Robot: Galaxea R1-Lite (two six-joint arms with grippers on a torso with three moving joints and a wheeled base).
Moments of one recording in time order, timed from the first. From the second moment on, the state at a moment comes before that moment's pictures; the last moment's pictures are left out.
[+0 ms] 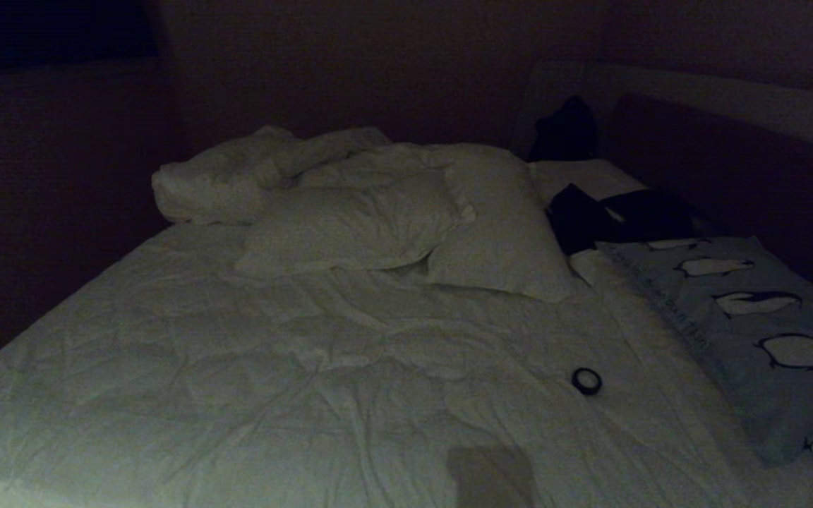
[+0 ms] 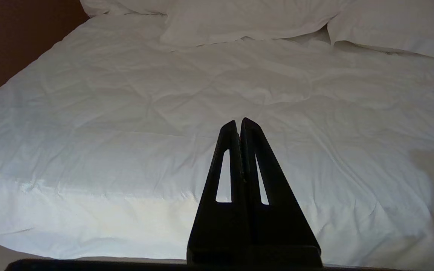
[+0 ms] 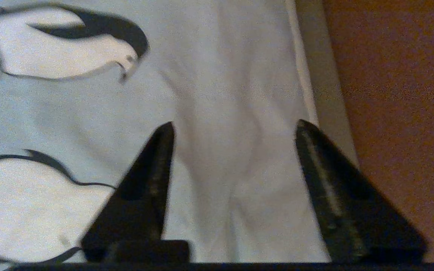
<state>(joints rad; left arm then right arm) 0.00 0.00 0.00 0.00 0.00 0.00 -0.80 2.11 -1.48 -0.14 0.46 -0.55</state>
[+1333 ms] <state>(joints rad) 0.00 0.00 0.00 0.00 0.00 0.00 -0.30 1.93 -1.55 -0.32 0.18 0.08</state>
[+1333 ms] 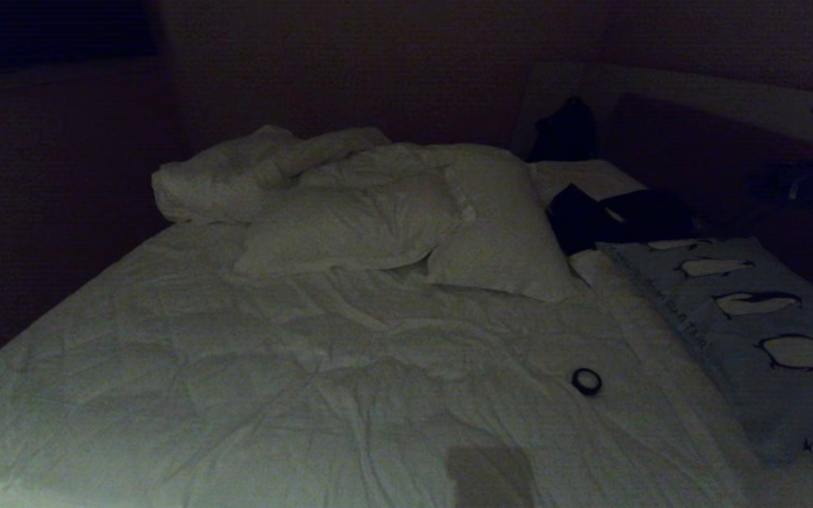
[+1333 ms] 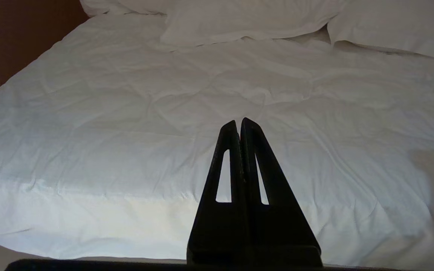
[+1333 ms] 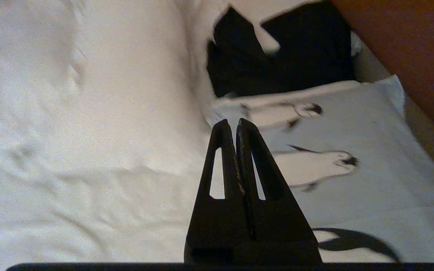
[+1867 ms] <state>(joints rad) 0.00 0.00 0.00 0.00 0.00 0.00 -0.11 1.74 -1.53 -0.09 0.13 0.25</state>
